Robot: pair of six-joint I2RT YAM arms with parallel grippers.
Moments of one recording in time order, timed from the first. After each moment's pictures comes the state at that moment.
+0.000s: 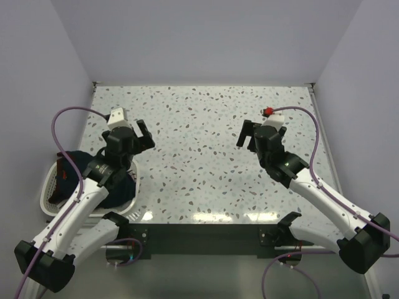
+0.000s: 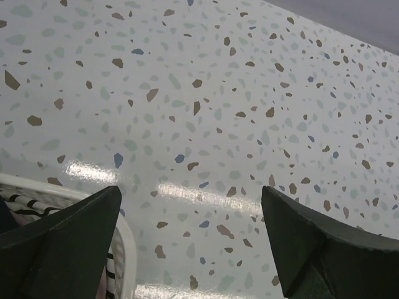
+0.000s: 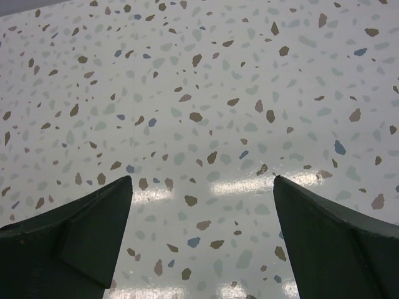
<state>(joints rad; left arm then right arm) -0.41 0.88 0.84 -0.43 -0.44 -0.51 0.62 1.04 0.86 -0.30 0.58 0.48</state>
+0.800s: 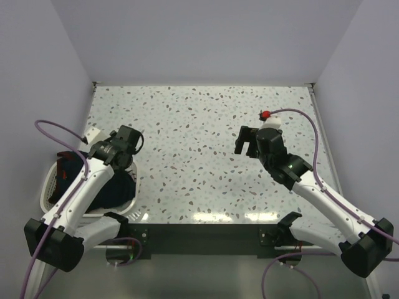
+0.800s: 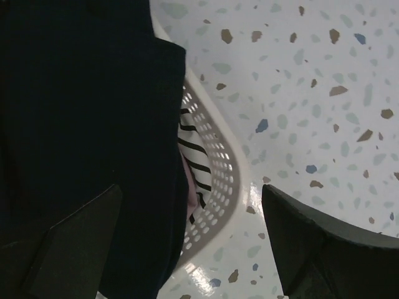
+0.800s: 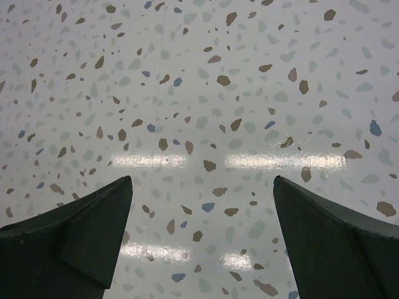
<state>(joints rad) -0.37 1.09 1.01 -1.10 -0.77 -1.21 0.62 1.00 0.87 -0.40 0.42 0.48</state>
